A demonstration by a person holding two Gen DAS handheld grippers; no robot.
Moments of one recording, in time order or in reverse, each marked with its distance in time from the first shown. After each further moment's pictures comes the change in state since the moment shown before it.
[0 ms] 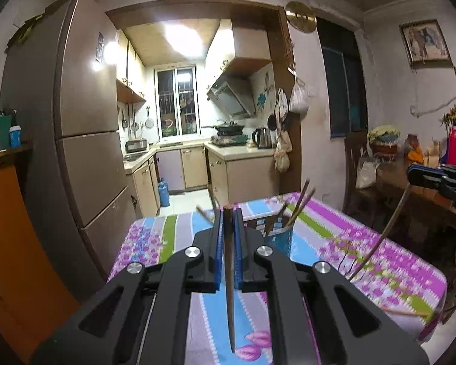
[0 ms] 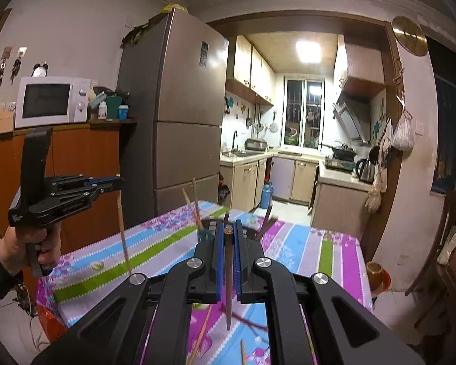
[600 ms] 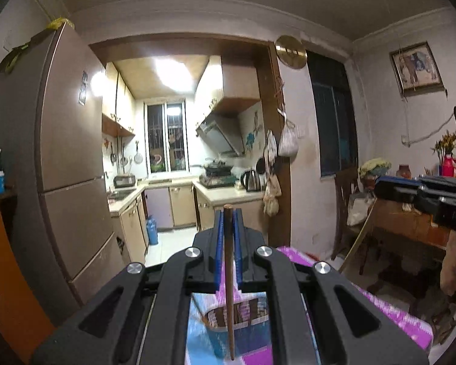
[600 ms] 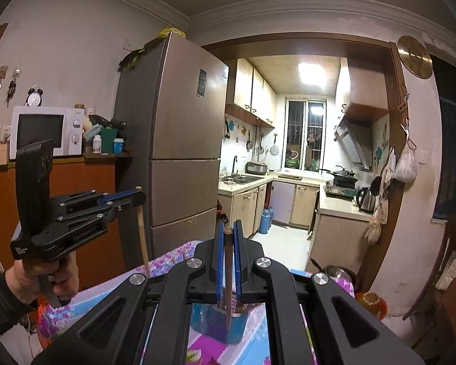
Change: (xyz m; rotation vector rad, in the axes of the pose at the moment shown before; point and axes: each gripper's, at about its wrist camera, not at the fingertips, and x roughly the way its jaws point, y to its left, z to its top) left arm 0.028 -0.024 0.108 0.005 -0.168 -0.051; right arm 0.028 -0.026 0.122 -0.011 -0.078 0.006
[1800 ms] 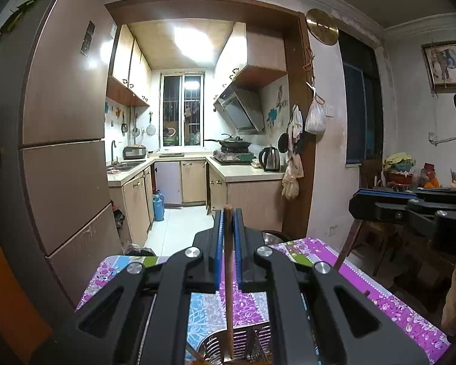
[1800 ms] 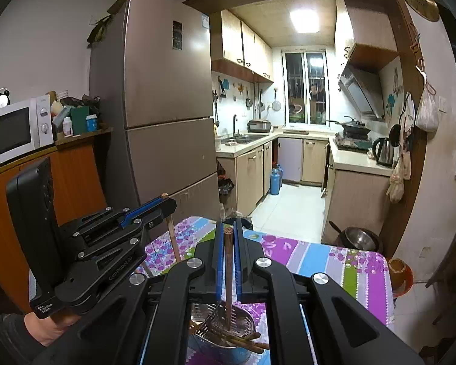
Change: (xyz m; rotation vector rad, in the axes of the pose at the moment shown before) left arm 0.142 0.024 -0.065 -0.080 0.116 0.072; right arm 0.174 -0.043 -0.054 0.122 0.209 0.041
